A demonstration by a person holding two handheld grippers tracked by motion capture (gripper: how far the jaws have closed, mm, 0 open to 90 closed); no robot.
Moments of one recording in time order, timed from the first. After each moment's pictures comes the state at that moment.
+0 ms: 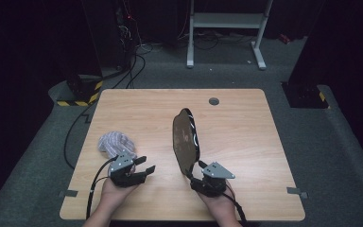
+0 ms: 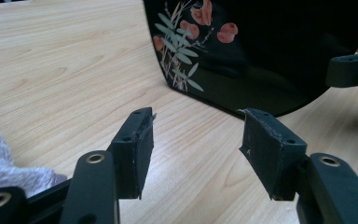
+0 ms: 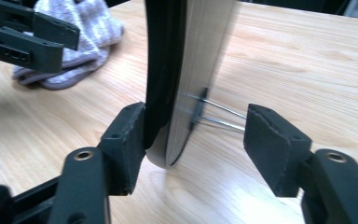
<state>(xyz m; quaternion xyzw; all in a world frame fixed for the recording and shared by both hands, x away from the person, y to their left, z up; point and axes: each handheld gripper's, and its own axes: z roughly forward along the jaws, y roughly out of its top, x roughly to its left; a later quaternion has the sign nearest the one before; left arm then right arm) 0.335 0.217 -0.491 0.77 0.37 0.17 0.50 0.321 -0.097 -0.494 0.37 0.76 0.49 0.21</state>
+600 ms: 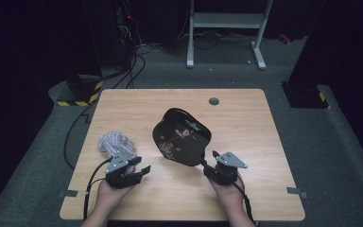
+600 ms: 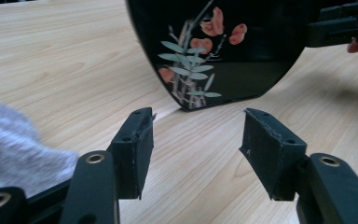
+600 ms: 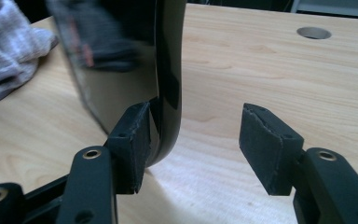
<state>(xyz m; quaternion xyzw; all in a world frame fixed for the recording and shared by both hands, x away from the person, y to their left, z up) 0.326 0.234 -0.490 0.76 0.38 0.18 0.49 0.355 -0.131 -0.497 0.44 0.73 0.47 0.24</state>
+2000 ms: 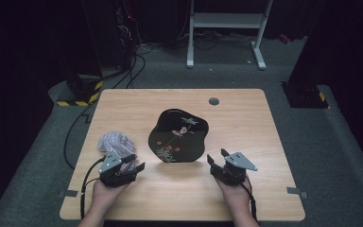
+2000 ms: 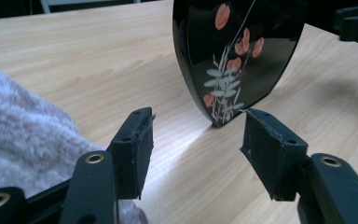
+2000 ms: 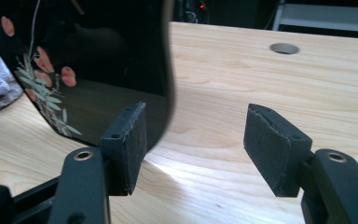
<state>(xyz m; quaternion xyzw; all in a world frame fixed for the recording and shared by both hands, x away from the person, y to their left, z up) 0.328 0.244 -0.484 0.74 0.40 0.21 0.50 0.348 -0.152 -0.486 0.44 0.71 0.48 0.27</state>
